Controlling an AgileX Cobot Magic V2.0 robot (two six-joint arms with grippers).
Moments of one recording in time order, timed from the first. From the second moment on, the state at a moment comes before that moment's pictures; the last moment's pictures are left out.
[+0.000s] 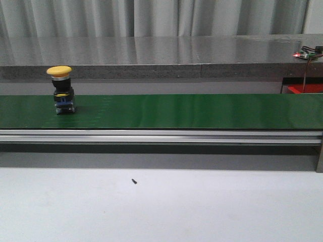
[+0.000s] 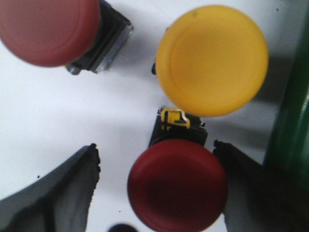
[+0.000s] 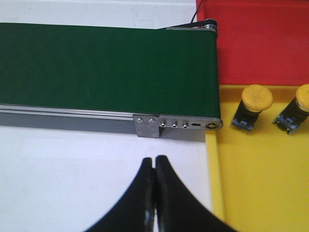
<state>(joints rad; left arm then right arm) 0.39 2.02 -1.48 -0.04 0.87 0.28 0.01 0.62 -0.63 0.05 0.71 0.02</state>
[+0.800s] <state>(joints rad) 0.39 1.92 -1.48 -0.05 0.92 0.26 0.01 0.62 -0.63 0.05 0.71 0.02</state>
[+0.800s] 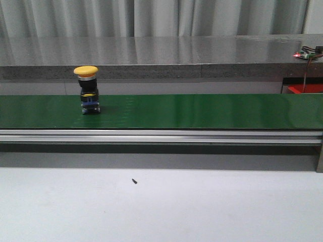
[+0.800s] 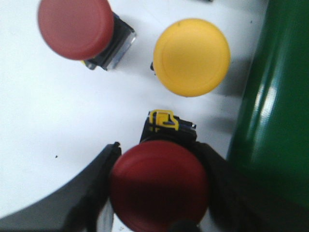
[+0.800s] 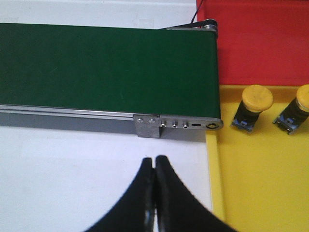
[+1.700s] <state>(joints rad) 0.24 1.75 -1.48 -0.11 0.97 0.24 0.01 0.62 -0.63 0.05 0.71 0.02</state>
